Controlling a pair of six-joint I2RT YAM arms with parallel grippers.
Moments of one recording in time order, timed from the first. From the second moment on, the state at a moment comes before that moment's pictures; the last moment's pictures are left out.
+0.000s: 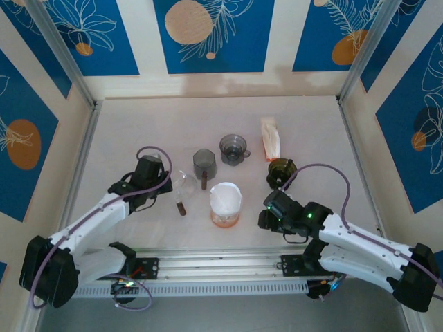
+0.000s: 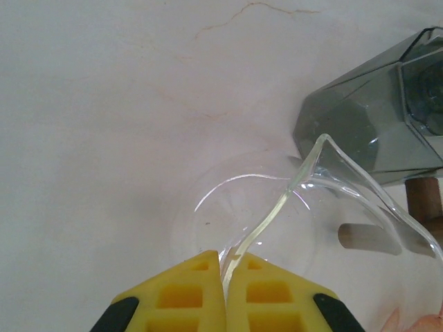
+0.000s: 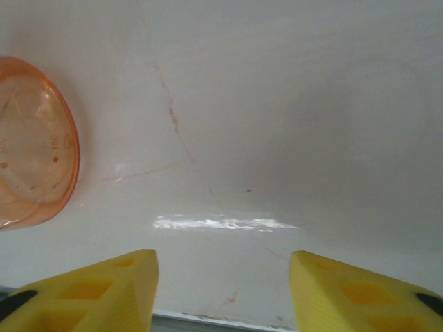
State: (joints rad) left arm -0.46 1.06 0.67 -0.46 -0.09 -0.62; right arm 0.86 0.83 0.50 -0.82 0.05 1.00
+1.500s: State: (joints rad) left arm -0.42 0.79 0.69 -0.67 0.00 -0.62; right arm 0.86 1.06 0.61 -0.62 -0.04 0.94
